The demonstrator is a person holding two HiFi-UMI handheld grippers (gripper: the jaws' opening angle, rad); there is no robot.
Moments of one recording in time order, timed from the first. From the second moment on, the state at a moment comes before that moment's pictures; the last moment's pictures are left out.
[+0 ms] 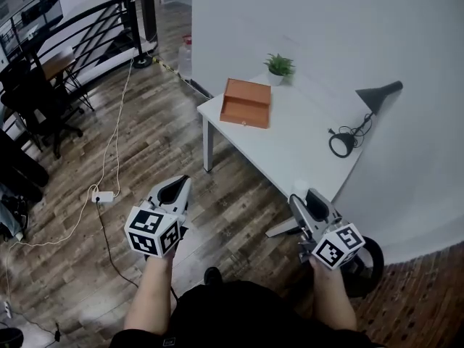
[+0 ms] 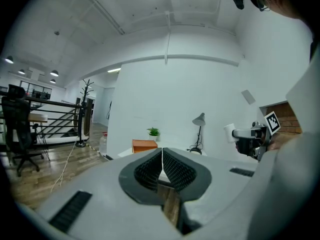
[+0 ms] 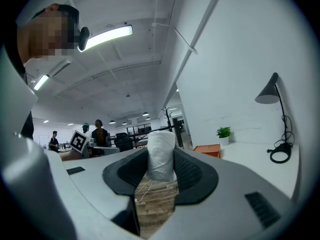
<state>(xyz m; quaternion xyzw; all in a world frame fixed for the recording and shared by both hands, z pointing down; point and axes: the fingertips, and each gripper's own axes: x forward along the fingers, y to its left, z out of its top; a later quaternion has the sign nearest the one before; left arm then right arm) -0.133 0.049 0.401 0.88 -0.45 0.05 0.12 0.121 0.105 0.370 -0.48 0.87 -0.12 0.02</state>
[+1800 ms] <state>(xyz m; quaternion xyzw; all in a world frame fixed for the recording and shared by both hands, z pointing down) -0.008 -0.255 0.430 0.87 -0.45 0.15 0.13 0.209 -0.243 0.434 -0.41 0.89 -0.20 0.04</state>
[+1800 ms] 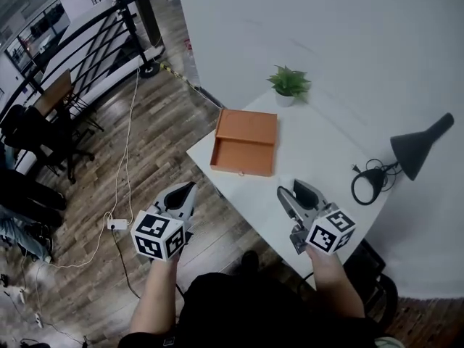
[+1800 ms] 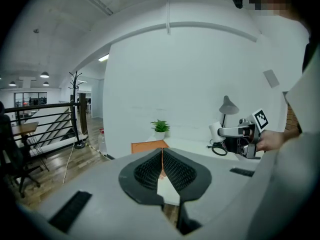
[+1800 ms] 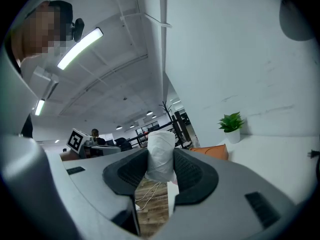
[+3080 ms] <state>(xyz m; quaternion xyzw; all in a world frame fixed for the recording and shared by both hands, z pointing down) -0.051 -0.434 0.475 0.92 -0.35 0.12 0.16 0.105 -0.396 0.466 -0.47 0.85 -0.23 -0.04</state>
